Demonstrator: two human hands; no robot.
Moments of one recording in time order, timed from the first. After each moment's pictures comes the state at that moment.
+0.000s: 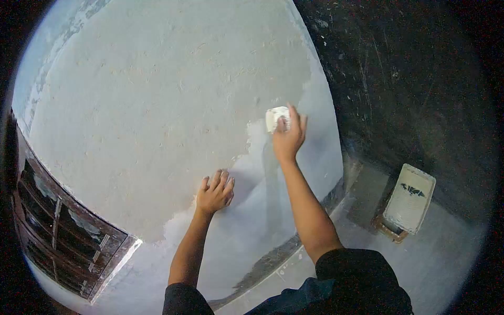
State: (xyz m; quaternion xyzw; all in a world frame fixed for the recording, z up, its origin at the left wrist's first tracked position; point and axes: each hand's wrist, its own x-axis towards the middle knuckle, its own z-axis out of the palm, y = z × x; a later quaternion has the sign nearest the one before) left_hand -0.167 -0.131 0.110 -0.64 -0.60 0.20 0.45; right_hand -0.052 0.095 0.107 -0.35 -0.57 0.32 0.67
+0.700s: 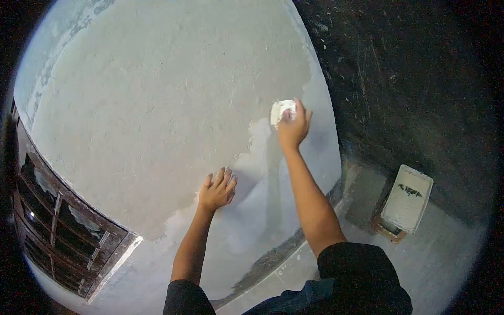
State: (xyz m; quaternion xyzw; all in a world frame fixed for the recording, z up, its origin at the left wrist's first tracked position) left_hand -0.171 -0.122 0.106 -0.64 -0.57 0.18 0.47; right_hand -0.053 0.132 0.110 -0.40 -0.48 0.36 0.69
